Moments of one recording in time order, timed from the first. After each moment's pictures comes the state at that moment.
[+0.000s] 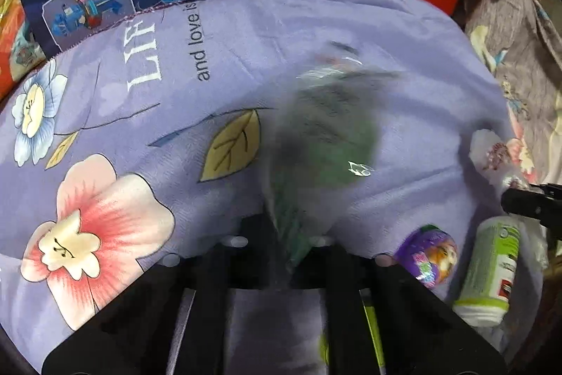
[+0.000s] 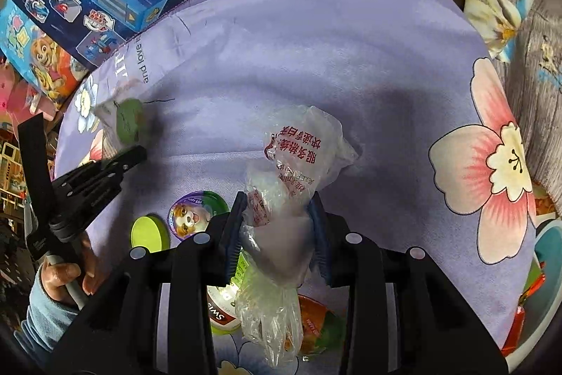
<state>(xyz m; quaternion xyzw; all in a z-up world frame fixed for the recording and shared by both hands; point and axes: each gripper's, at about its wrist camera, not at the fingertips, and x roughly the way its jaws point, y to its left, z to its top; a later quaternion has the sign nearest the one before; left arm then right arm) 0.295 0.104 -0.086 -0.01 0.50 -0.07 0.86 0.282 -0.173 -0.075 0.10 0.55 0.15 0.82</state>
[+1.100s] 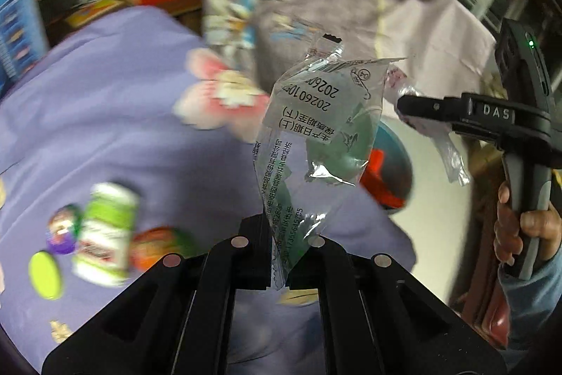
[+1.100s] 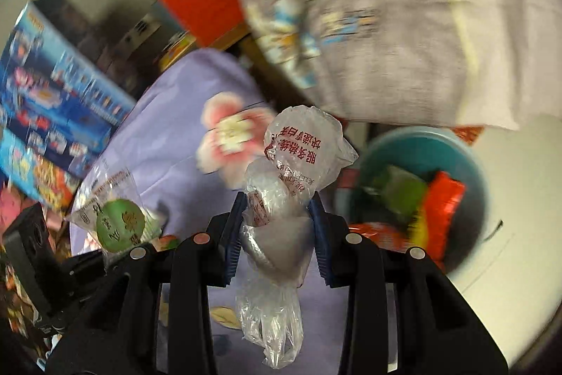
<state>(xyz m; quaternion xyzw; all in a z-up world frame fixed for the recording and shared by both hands) 0.142 -0.179 -0.011 0.07 0.48 -0.36 0.80 0.093 -0.467 -0.025 0.28 0.43 -0.02 0.86</state>
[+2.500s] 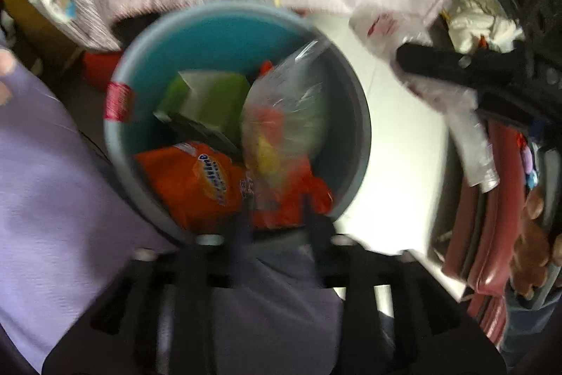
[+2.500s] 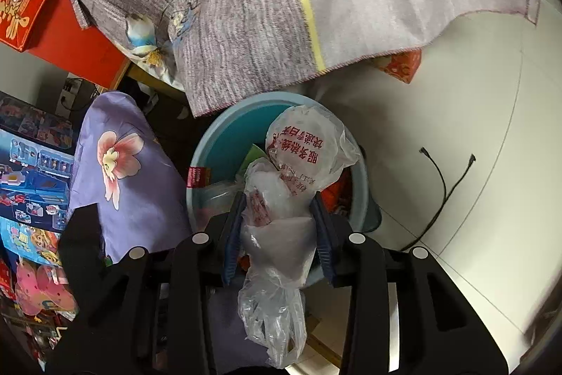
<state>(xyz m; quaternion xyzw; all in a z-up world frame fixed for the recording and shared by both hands) 0.124 -0.412 -0.135 0.16 0.59 -0.42 0.67 0.046 -0.612 -0.119 0.38 0.46 -0.09 0.80</state>
